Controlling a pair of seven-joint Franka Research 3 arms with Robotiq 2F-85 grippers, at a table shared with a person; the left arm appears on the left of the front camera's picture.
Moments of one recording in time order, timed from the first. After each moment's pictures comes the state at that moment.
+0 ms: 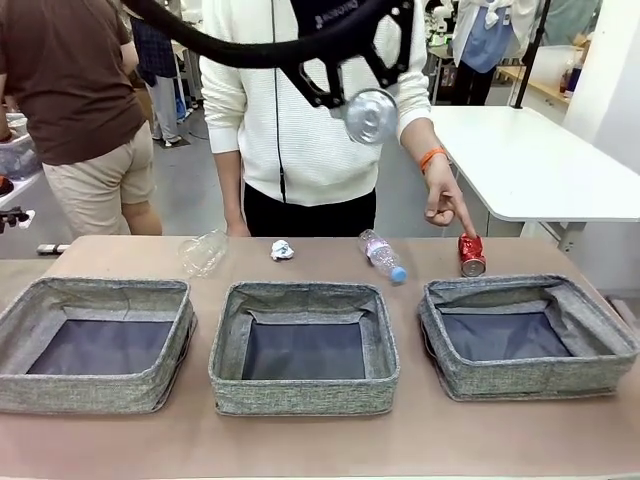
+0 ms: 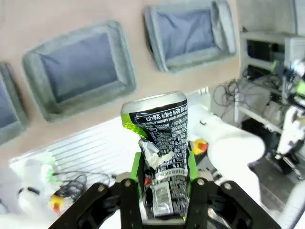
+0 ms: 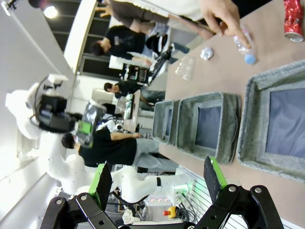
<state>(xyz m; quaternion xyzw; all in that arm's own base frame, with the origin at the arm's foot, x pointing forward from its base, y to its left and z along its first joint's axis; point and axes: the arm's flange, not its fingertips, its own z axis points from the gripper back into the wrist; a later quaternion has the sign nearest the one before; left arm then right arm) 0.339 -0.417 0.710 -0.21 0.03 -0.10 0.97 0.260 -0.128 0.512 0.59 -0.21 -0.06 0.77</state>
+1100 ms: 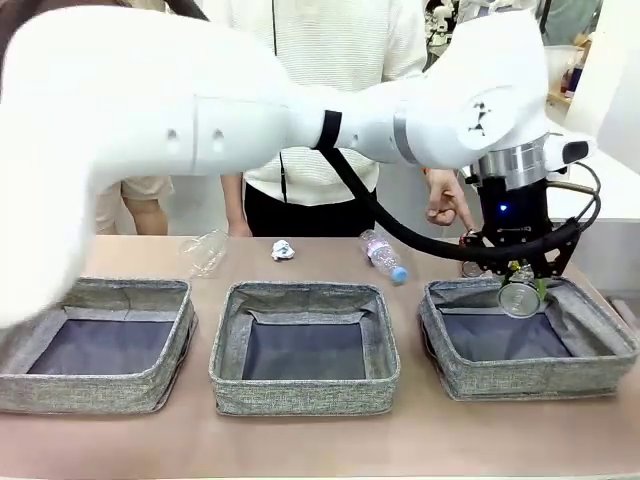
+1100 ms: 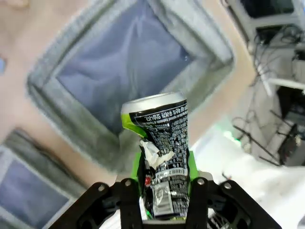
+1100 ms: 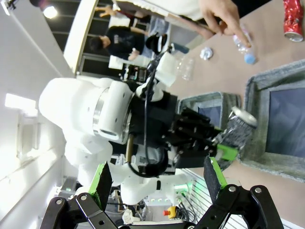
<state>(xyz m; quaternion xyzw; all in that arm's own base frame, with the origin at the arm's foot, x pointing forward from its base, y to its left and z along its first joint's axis) 0.369 -0.660 0.484 -0.19 -0.01 -0.33 0.92 0.260 -0.128 0.512 0.59 -0.21 -0.06 0.78</state>
